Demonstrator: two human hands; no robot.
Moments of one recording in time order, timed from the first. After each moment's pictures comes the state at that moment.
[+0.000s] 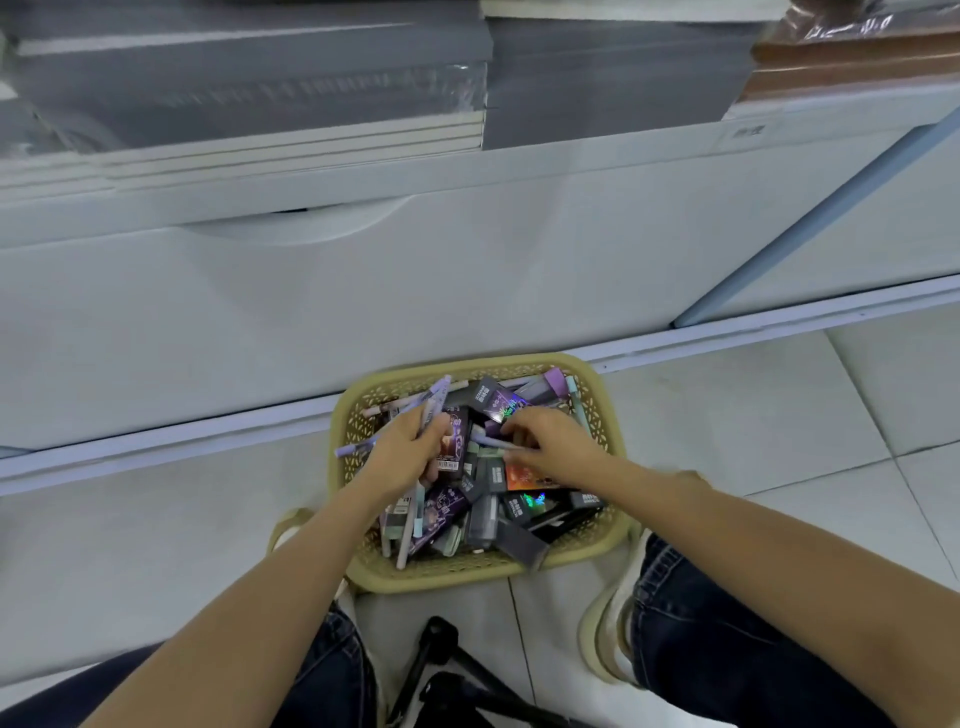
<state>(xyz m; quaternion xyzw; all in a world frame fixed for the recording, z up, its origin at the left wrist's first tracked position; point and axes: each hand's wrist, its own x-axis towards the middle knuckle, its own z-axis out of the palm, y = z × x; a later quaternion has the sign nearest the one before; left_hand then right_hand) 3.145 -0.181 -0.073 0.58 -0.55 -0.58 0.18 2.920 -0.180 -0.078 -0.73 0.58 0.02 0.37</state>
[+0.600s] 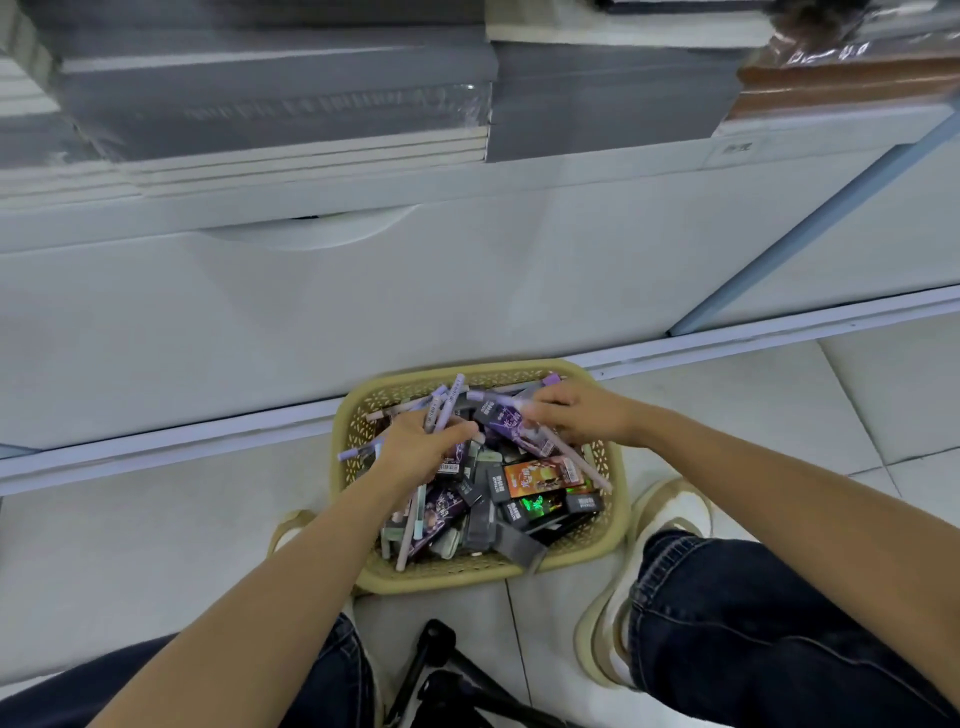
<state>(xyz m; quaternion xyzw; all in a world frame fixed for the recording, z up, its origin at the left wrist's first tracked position) 3.125 -0.182 -0.043 0.62 -0.38 -0.65 0.21 2.889 -0.212 -0.019 -0.60 0.54 -0.02 0.59</state>
